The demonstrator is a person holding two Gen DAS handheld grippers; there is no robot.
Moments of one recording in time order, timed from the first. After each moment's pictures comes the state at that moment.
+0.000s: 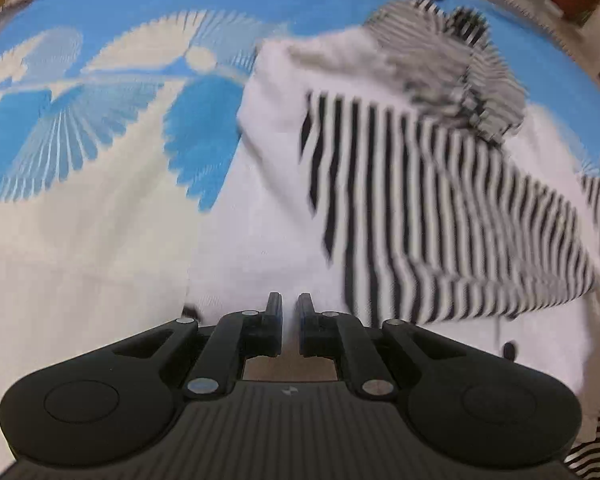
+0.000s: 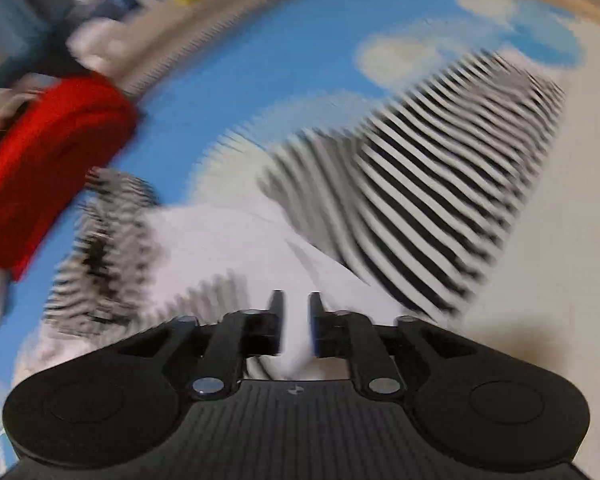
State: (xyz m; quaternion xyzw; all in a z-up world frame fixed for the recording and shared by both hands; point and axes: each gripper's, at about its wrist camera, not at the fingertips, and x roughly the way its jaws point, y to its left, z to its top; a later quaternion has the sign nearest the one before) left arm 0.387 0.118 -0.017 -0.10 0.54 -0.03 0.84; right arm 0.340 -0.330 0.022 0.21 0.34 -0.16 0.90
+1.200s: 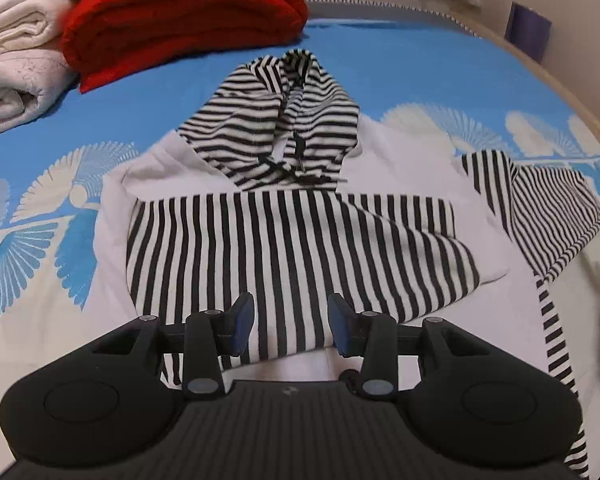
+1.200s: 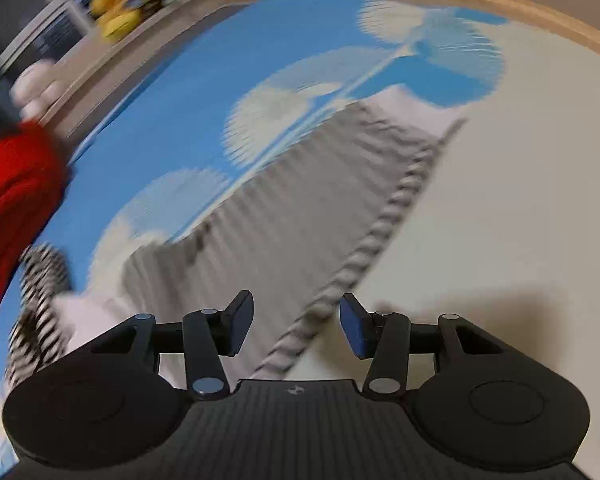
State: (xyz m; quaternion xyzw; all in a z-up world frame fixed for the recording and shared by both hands) left arm 0.364 -0.039 0.053 0.01 0.46 -0.10 0.88; right arm 0.309 -0.518 0.057 0.24 0.35 -0.25 0.87
